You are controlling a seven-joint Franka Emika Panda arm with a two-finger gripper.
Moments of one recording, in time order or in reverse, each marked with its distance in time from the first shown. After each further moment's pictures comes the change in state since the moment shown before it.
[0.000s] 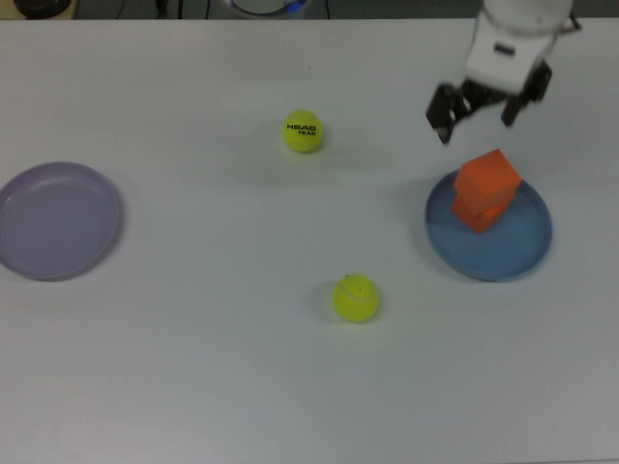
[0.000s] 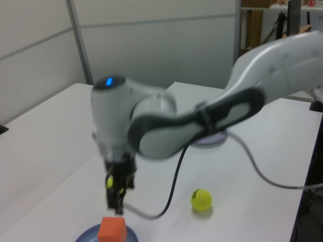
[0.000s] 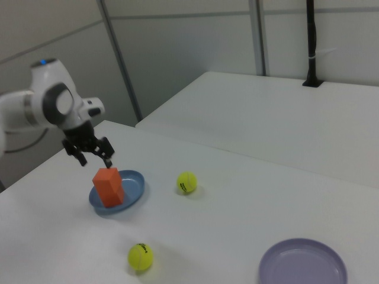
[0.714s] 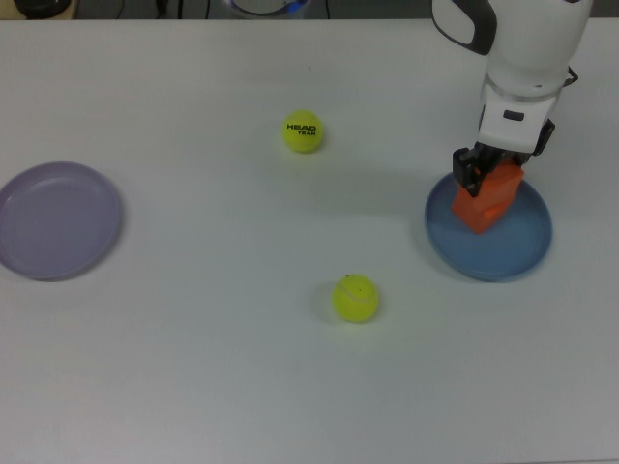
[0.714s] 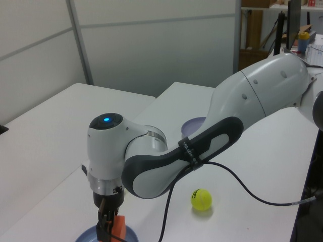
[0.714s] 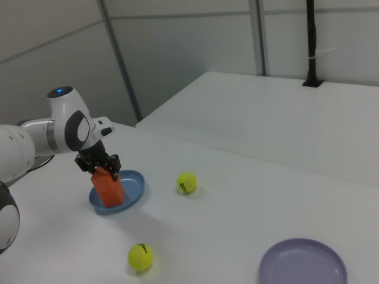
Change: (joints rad) arm 0.037 0.191 0.002 -0.016 -0.048 0.289 -0.064
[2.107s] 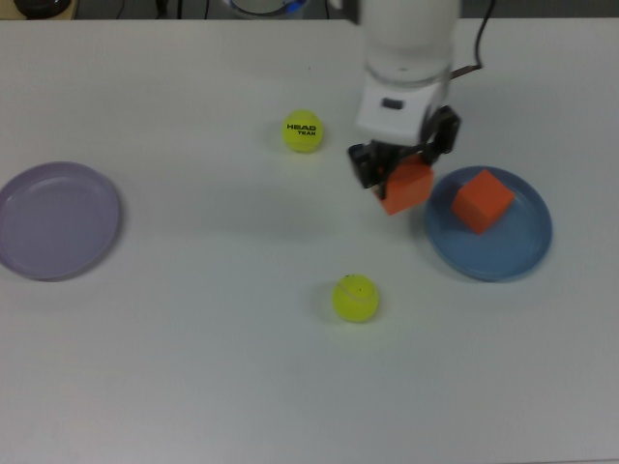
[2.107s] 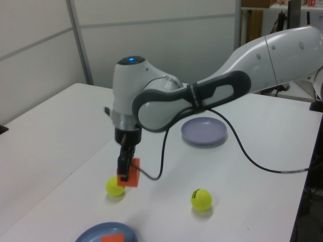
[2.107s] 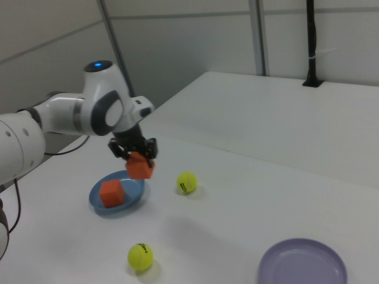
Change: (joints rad) arm -0.198 -0.126 -0.021 0.001 0.092 -0.100 -0.248
